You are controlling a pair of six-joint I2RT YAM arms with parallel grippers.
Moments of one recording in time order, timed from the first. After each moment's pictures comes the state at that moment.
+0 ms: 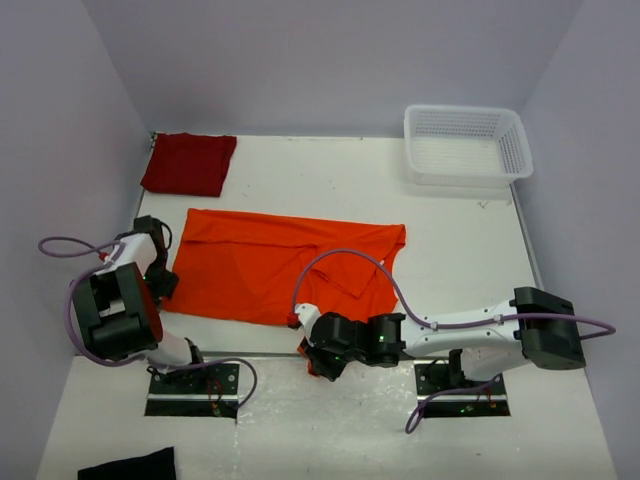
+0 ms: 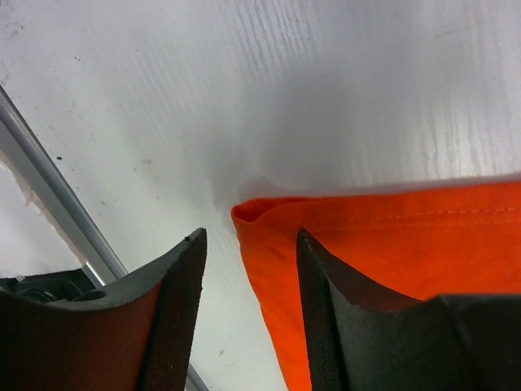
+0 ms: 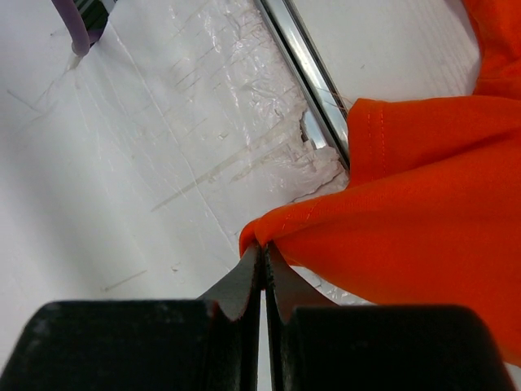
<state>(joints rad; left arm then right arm) 0.33 1.49 0.80 -0.85 -0.43 -0.83 1.47 1.37 0.76 -0.26 -0.02 0.55</state>
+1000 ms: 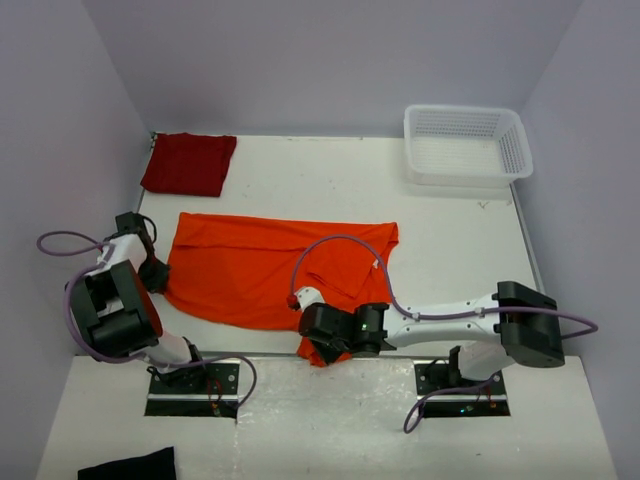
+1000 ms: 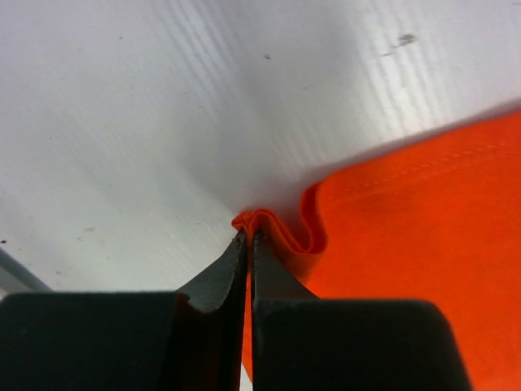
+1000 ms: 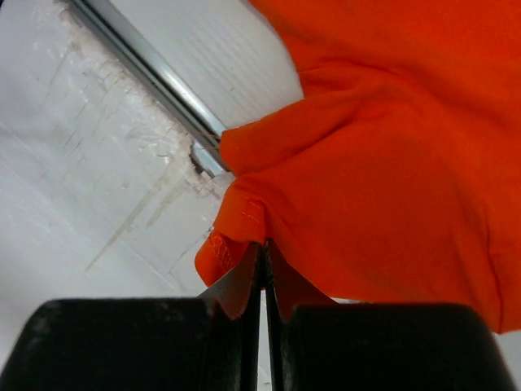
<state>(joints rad) 0.44 1.51 0.82 -0.69 -0.26 -0.60 1.41 1.48 0.88 -0.42 0.14 0.62</state>
